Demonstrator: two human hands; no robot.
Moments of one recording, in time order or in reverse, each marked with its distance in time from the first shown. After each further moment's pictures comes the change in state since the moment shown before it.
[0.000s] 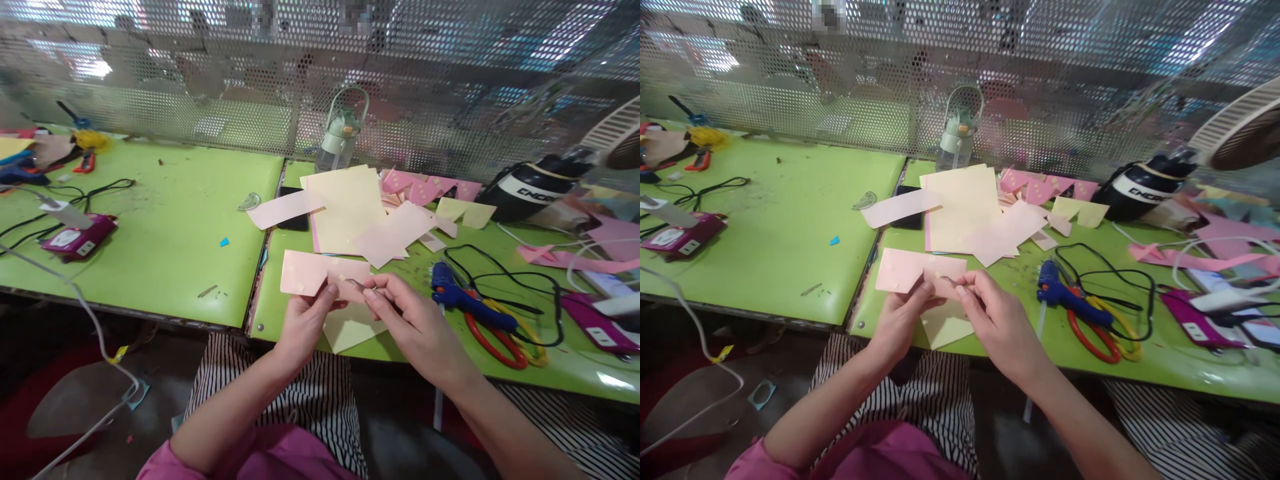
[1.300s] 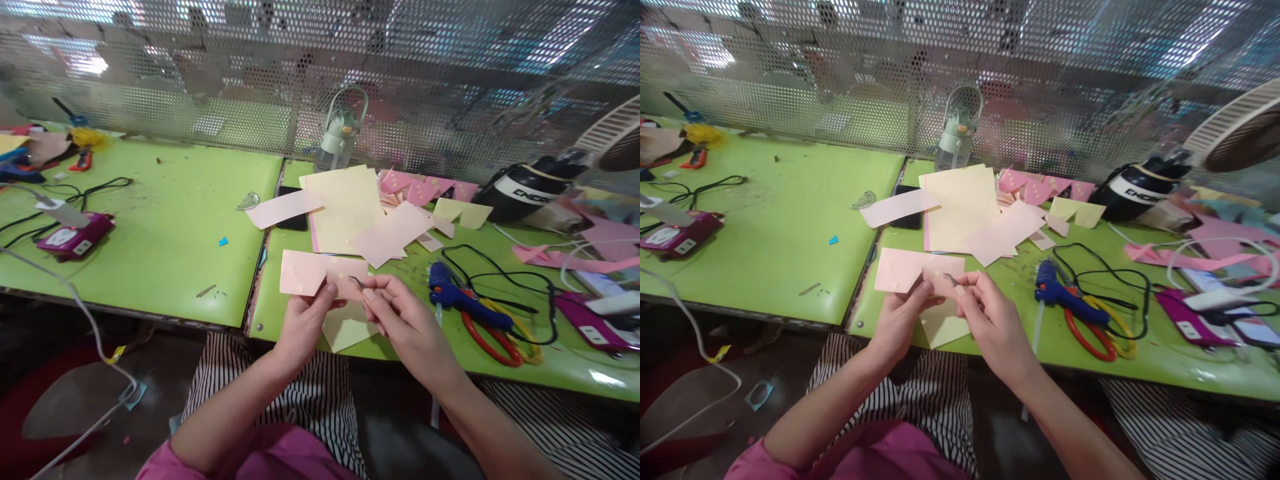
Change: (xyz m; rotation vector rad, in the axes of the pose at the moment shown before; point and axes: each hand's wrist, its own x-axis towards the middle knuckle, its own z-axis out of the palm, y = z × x) left_hand -0.001 0.000 0.001 0.001 0.007 -0.015; right_hand -0.007 0.005 0.015 0.353 0.002 0.192
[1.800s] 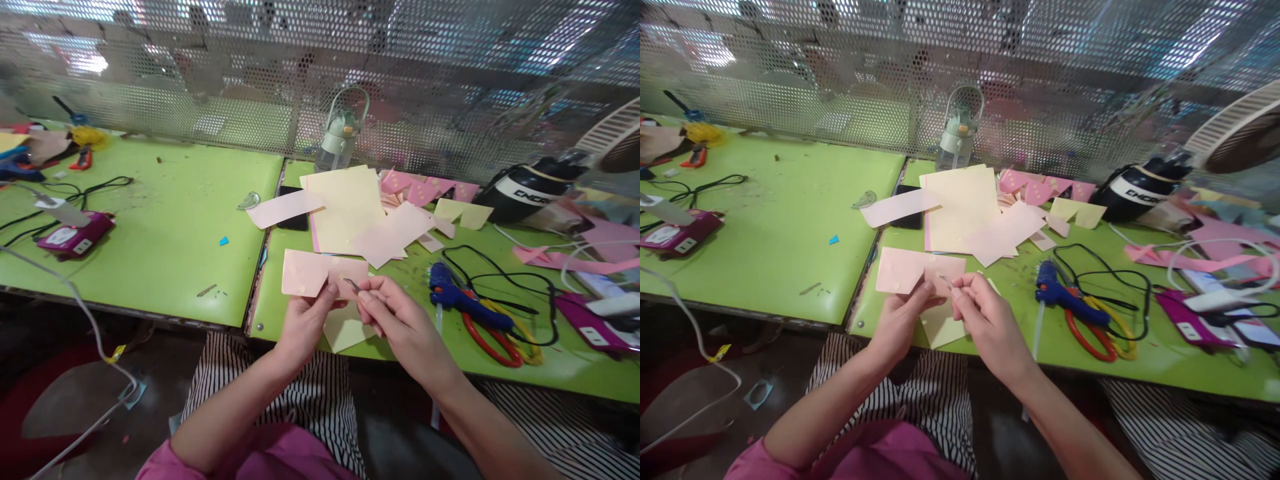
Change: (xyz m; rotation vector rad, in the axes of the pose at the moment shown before) left_hand 0.002 -0.002 -0.002 -0.004 -0.014 0.001; right_hand 0.003 0.002 0.003 0.070 -0.082 -0.004
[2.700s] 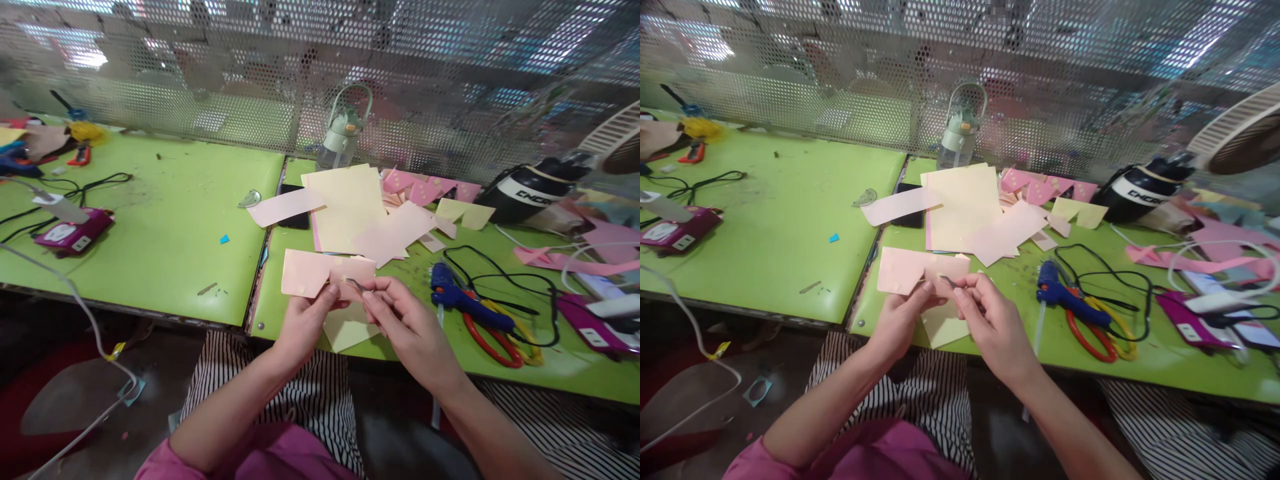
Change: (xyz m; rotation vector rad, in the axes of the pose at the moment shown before) left_hand 0.000 0.000 -0.003 0.045 -0.033 -0.002; right_hand -0.004 -0.004 -0.003 -0.120 0.073 -0.052
